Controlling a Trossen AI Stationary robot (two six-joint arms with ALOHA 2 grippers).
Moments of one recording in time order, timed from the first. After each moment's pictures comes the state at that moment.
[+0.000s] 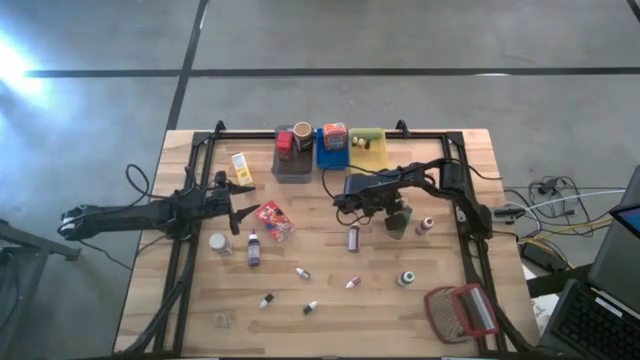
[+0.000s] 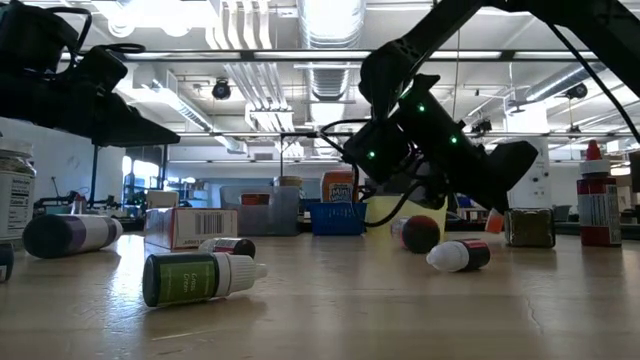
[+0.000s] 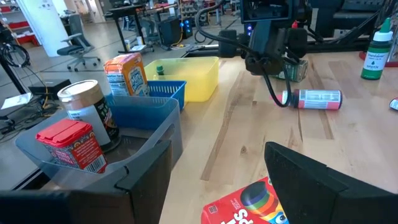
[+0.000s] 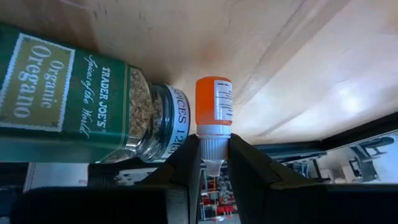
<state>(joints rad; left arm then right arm) 0.12 0.28 0.02 0.03 -0.23 0.10 -0.16 2.18 1.45 -1.57 0.34 -0.16</state>
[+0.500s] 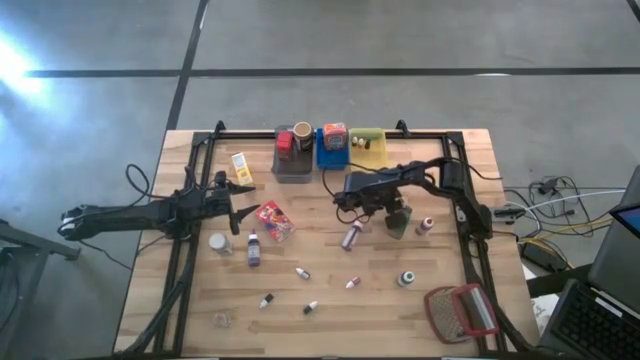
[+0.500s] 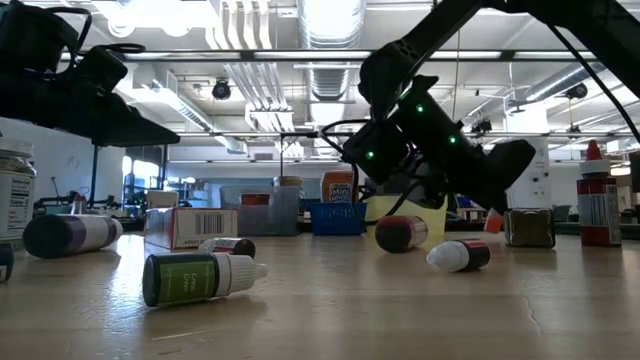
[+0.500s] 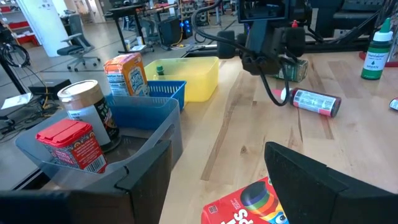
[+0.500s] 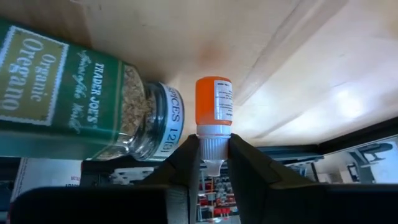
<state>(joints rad) 0.12 0.28 0.02 0.03 -0.23 0.10 -0.17 2.18 1.46 -1.57 0.34 -0.20</state>
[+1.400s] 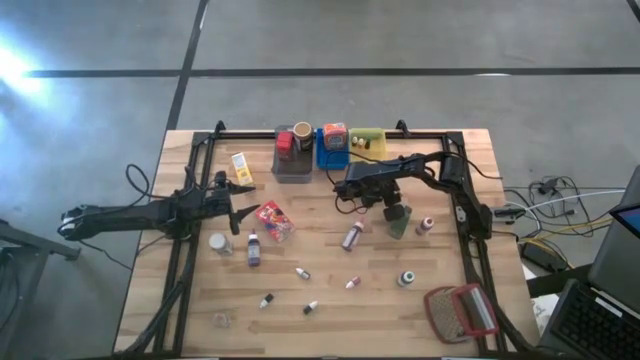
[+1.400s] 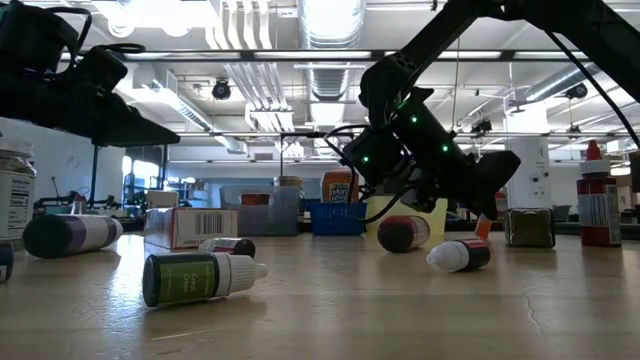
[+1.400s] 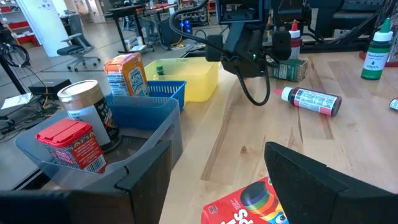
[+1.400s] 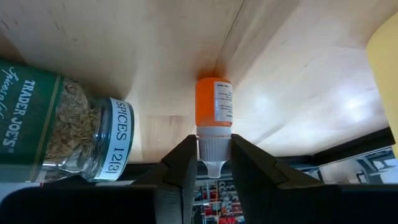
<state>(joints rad) 0.12 0.28 0.02 0.03 -0.23 0.10 -0.25 2.18 1.46 -1.51 0.37 -0.27</state>
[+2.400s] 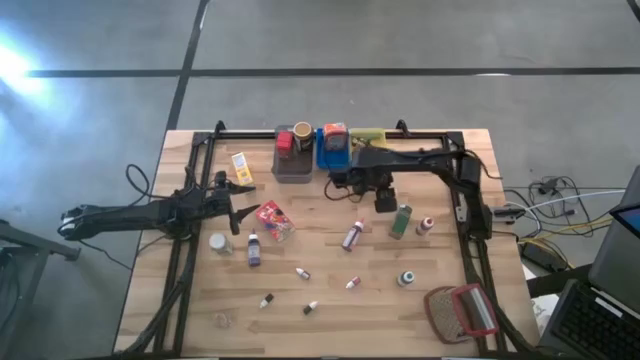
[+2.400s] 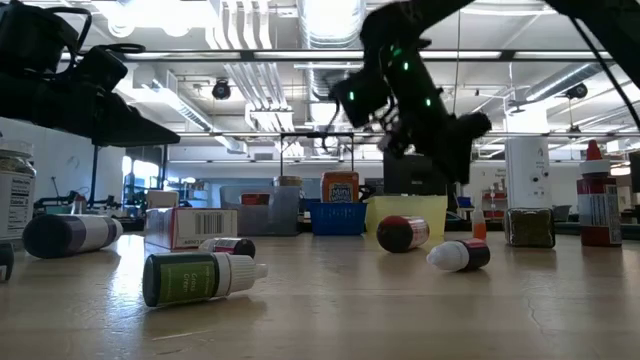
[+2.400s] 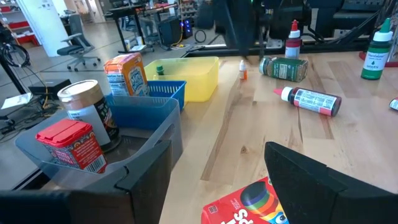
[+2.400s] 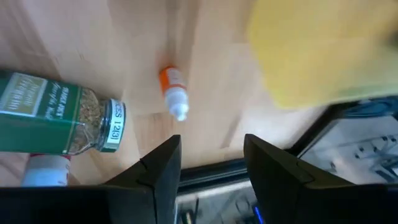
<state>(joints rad) 0.12 0.28 0.02 0.03 -0.23 0.10 -0.24 2.05 1.61 -1.56 0.37 -0.17</state>
